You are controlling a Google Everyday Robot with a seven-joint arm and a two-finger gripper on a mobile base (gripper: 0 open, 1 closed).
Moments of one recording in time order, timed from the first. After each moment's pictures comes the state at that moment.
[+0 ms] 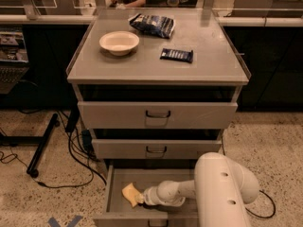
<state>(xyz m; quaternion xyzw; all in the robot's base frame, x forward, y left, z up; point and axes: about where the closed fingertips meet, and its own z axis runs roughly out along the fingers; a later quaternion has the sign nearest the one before) 0.555 0.050 0.119 -0.17 0.93 0.28 0.19</state>
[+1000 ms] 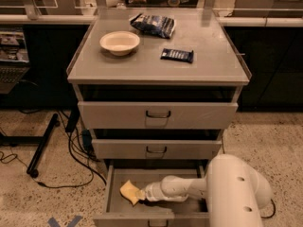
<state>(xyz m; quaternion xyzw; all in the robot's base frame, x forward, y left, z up) 0.559 0.051 0.151 -0.21 0.91 0.30 0.20</state>
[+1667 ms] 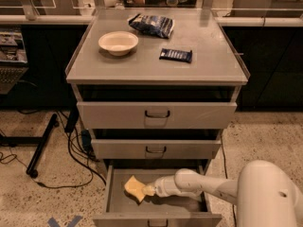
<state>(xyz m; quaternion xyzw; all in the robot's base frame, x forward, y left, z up) 0.552 0.014 0.225 -0.25 0.88 0.34 0.21</state>
